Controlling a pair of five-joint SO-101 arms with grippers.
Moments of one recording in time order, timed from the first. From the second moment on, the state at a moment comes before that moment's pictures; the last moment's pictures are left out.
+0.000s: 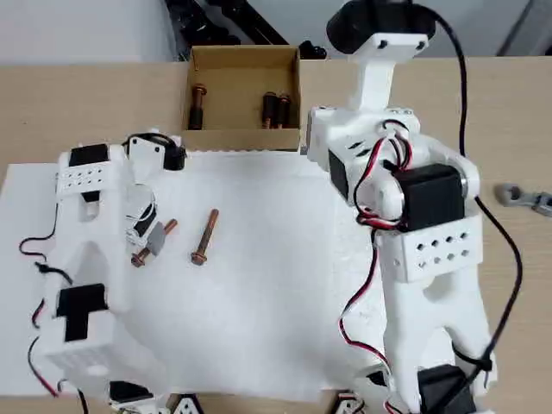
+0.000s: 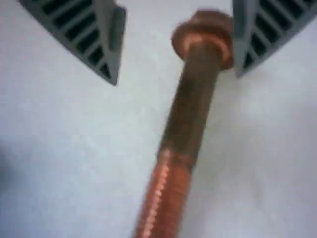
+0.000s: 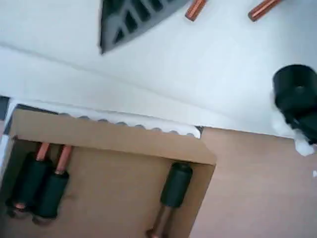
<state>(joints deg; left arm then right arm) -13.7 13.7 7.5 89.5 -28.3 -18.6 -18.7 -17.9 80.4 -13.8</state>
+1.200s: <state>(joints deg) -13.7 4.3 6.0 98.6 -62.7 -18.6 -20.6 -17.9 83.7 -13.8</state>
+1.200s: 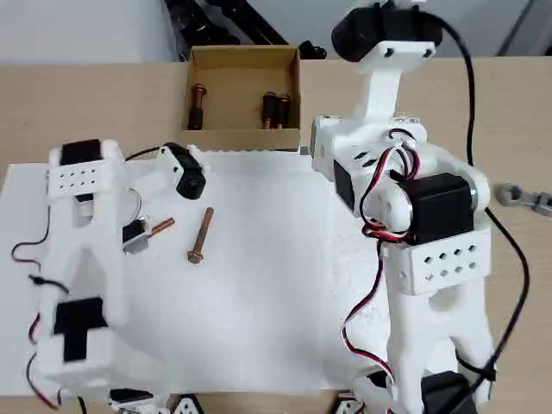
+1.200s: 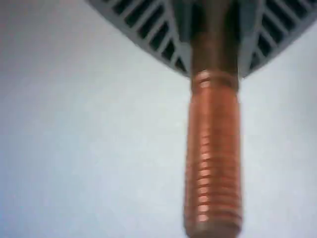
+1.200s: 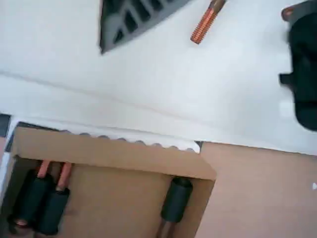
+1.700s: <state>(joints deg) -14.0 -15.6 6.1 99.2 -90.2 -18.5 -21.4 -12.0 83.7 -13.8</state>
